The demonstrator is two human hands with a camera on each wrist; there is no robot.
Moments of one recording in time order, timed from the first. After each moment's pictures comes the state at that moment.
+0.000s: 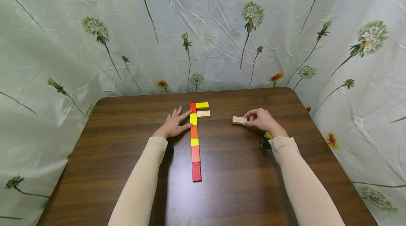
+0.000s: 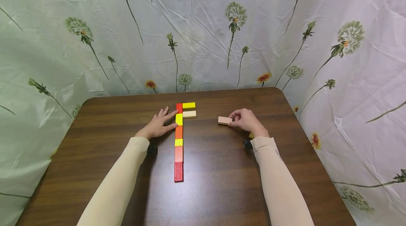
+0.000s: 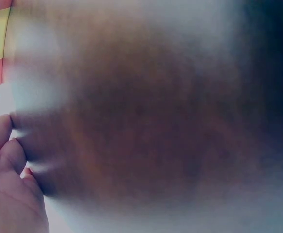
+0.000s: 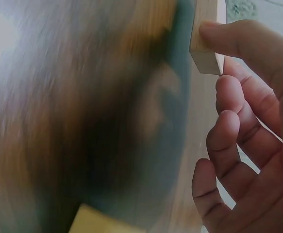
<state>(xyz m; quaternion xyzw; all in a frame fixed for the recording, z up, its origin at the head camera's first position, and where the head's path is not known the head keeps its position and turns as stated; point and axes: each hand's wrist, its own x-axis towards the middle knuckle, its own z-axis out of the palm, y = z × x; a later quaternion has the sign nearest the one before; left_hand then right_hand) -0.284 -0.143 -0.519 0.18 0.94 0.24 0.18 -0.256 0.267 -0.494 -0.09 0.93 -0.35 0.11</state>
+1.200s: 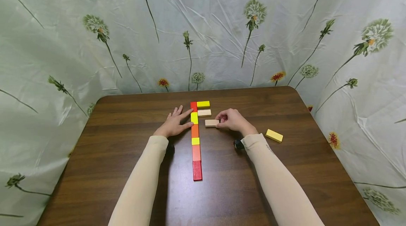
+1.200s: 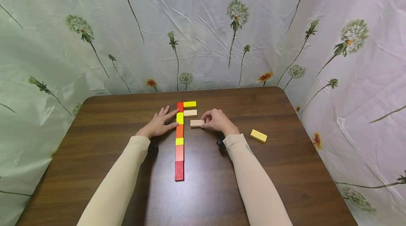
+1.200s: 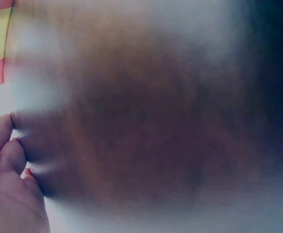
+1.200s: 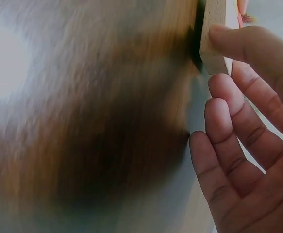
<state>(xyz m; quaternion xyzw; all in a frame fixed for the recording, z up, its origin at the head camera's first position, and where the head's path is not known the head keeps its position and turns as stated) -0.284 -0.143 -0.519 0.19 0.93 0.25 0.17 -0.271 0.161 -0.503 -0.15 0.91 -0.36 0.13</state>
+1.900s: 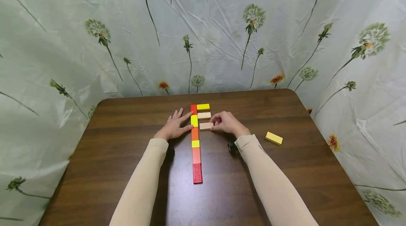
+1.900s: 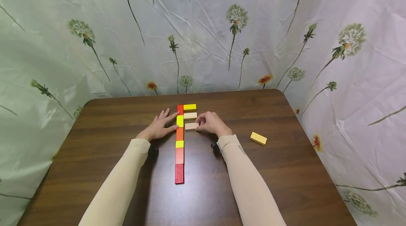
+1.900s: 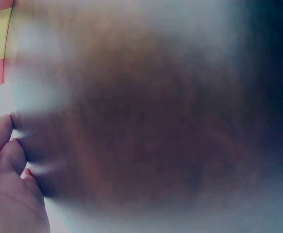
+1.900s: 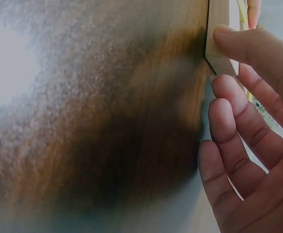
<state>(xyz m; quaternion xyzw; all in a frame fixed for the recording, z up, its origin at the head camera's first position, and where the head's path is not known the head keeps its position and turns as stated) -0.285 -0.142 -0.519 0.18 0.94 0.24 0.18 -0.277 0.140 -0.507 -0.16 0.91 -0.36 0.13</state>
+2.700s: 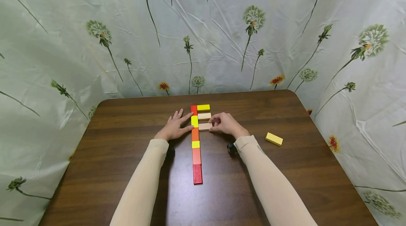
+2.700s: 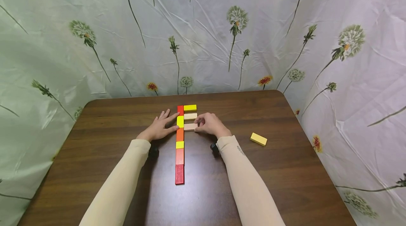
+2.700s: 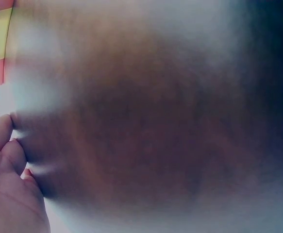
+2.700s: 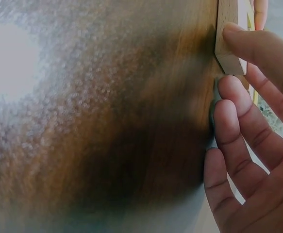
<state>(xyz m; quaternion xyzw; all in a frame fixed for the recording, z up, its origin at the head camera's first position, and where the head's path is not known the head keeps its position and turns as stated) -0.285 -0.144 -0.523 0.18 0.94 0.25 0.18 -0.274 0.135 -0.507 -0.15 0.91 -0.36 0.14</state>
